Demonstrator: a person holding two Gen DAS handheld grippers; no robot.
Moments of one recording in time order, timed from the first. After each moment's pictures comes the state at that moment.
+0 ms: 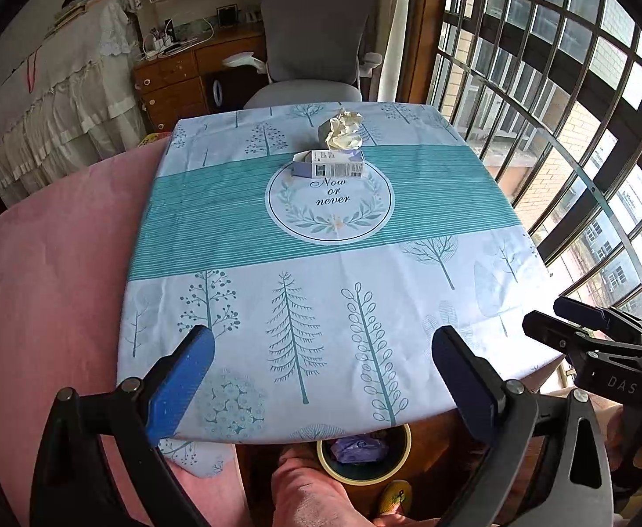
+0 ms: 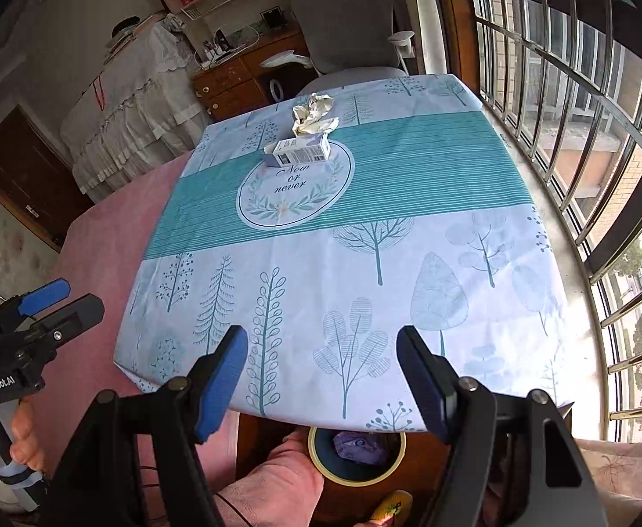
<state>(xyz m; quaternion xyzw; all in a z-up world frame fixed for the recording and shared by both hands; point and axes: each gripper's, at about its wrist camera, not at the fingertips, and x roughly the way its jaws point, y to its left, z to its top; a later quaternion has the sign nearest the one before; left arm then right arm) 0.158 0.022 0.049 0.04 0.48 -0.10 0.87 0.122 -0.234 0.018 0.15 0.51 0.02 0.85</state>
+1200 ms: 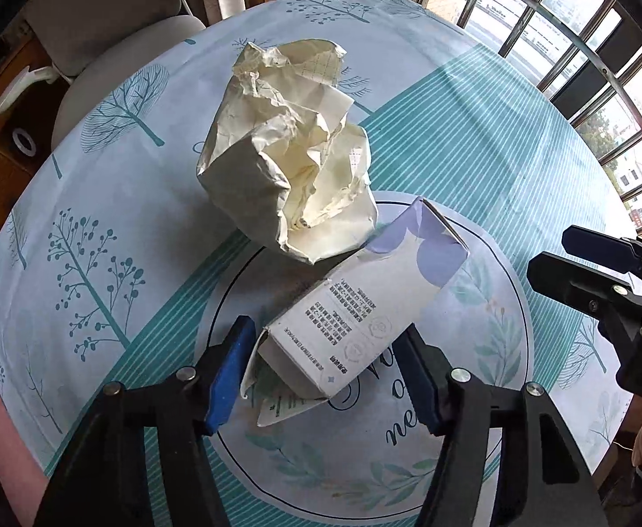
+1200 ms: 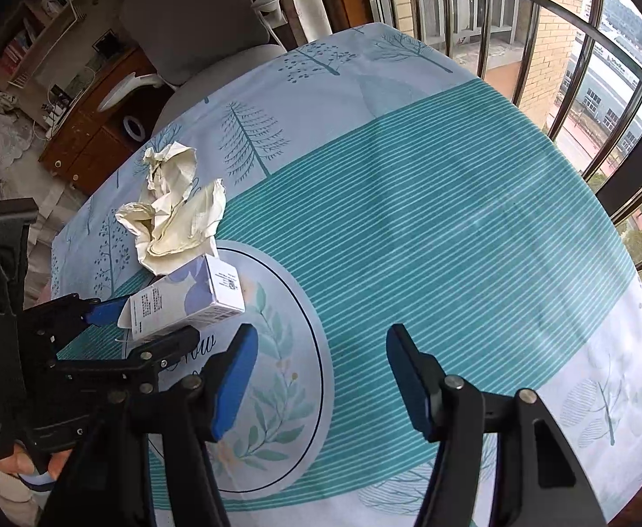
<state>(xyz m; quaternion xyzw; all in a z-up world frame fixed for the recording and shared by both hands) 0.512 -0.065 -0.132 0.22 0.58 -0.34 0.70 0.374 -0.251 -0.099 0.25 0.55 -0.18 0.78</state>
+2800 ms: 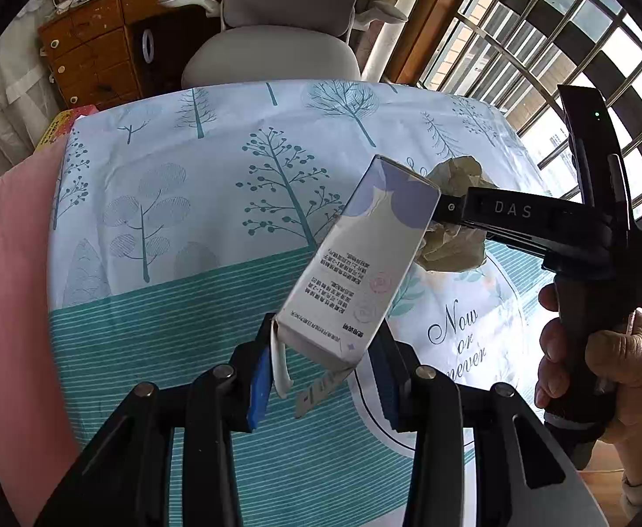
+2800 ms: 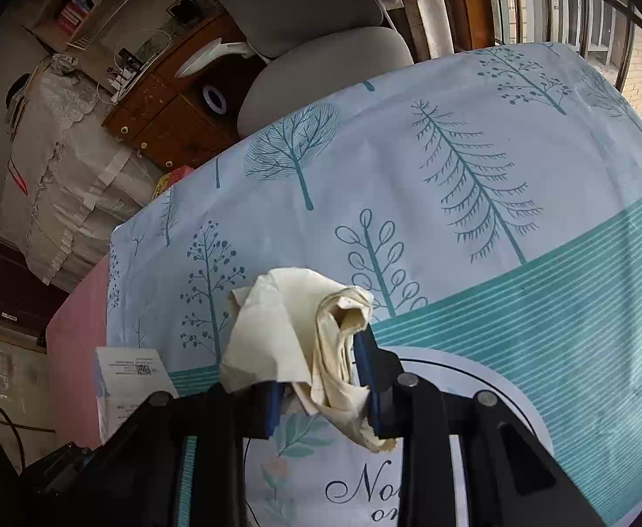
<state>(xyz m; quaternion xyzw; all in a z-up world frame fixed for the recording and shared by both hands) 0.509 0.085 -0.087 0.01 0.57 -0.21 0.79 0.512 -0.182 -0.120 0.25 0.55 -0.04 0.80</state>
